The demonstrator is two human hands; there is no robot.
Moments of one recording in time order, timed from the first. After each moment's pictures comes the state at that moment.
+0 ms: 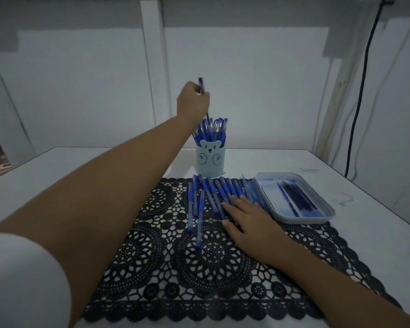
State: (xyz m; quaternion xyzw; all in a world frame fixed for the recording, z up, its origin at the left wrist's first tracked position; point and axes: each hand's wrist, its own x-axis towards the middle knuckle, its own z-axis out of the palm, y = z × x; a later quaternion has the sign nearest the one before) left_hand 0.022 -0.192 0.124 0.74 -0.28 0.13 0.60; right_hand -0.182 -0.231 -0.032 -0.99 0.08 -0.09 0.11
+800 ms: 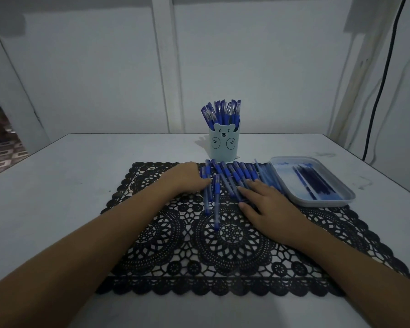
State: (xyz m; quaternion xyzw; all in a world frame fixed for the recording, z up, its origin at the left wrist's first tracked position) left_hand -0.023 -0.101 0.010 0.93 -0.33 -0.09 0.12; right_hand -0.180 -0.230 -0.034 -0.98 0.08 -0.12 0.12
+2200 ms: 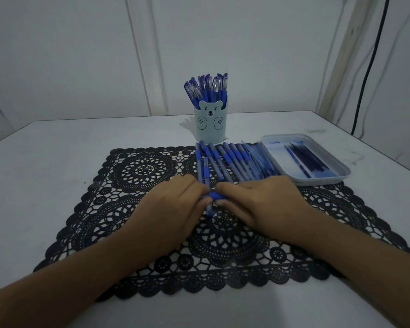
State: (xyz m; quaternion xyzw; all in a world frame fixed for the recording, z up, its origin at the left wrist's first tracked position) left_hand -0.093 -0.040 -0.029 0.76 -0.59 0.22 0.18; right_hand -0.198 -0.207 -0.021 -0.97 -0.07 -0.23 -0.02
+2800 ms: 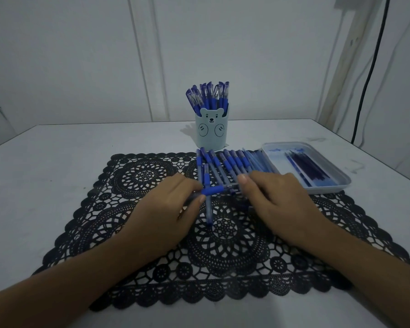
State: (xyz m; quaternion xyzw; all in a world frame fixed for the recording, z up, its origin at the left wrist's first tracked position) left_hand -0.088 -0.041 -0.029 0.75 -0.56 0.23 0.27; right_hand -0.203 -0.209 -0.012 -0.94 0.04 -0.29 0.20
